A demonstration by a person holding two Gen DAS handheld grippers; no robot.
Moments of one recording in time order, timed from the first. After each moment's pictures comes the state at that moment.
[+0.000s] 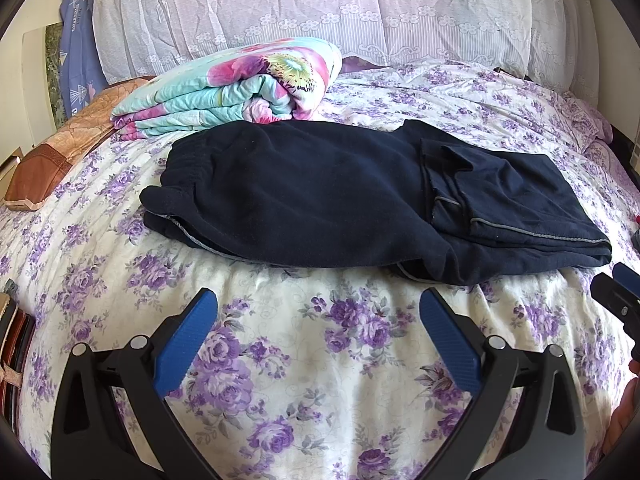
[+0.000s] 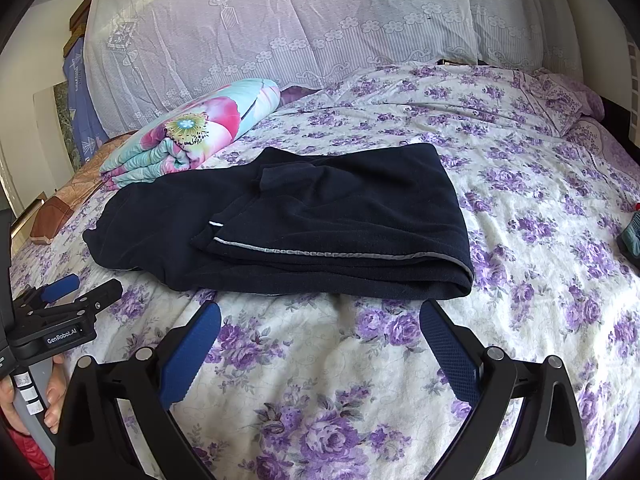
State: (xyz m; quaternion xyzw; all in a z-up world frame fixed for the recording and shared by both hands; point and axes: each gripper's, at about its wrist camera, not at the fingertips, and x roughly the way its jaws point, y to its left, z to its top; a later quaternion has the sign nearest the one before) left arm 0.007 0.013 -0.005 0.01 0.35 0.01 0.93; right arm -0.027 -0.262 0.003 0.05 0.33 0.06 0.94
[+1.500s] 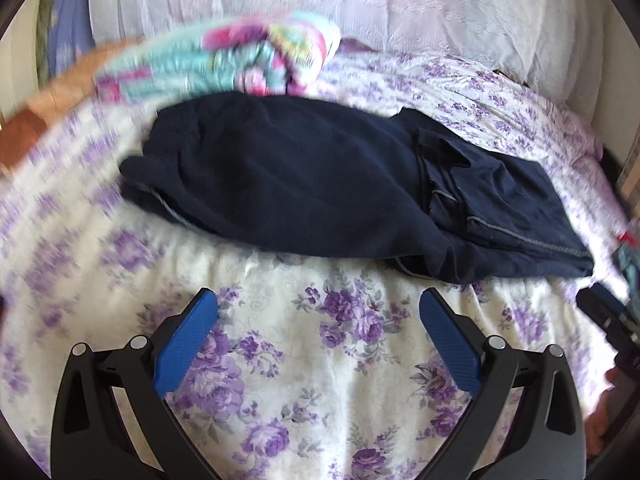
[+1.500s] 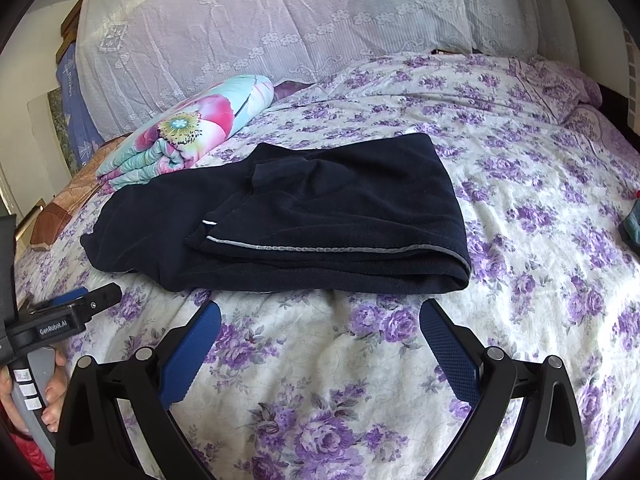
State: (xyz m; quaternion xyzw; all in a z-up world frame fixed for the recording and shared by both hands) left arm 0.023 0.040 -0.017 -0.07 0.41 -0.03 0.91; right arm -0.025 -0.270 -0.008 0.08 0.34 0.05 0.93
